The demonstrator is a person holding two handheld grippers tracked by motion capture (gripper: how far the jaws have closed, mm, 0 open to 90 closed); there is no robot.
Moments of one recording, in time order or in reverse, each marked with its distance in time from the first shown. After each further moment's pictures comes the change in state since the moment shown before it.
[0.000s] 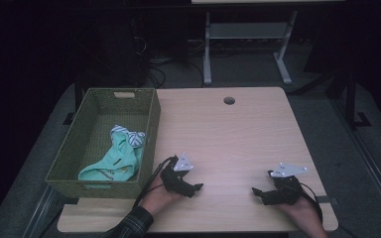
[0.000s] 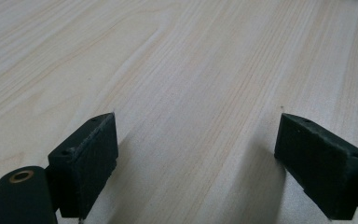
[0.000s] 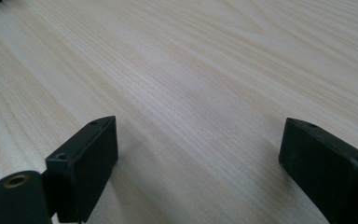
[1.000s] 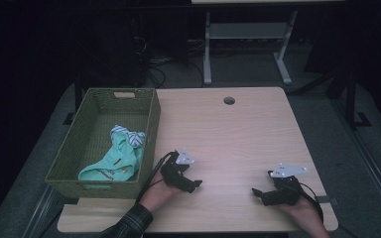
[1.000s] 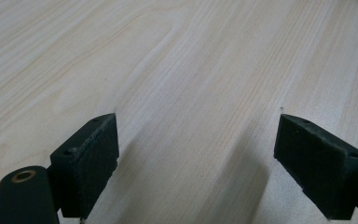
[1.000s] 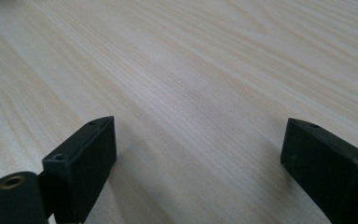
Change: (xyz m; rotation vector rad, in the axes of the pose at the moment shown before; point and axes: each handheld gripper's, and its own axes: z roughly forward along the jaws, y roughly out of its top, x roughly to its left) left arm 0.007 0.015 -0.005 0.077 0.008 -0.035; right arm 0.000 0.000 0.000 0.001 0.007 -0.011
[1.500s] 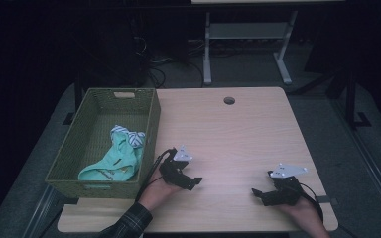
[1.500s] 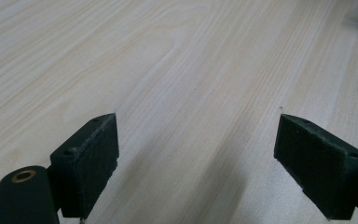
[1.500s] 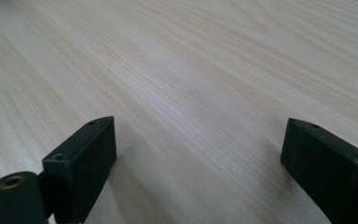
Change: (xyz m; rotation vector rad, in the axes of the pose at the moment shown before) left arm 0.003 0.006 -0.008 -0.039 -0.013 -0.024; right arm 0.001 0.000 -0.001 0.004 0.002 -0.002
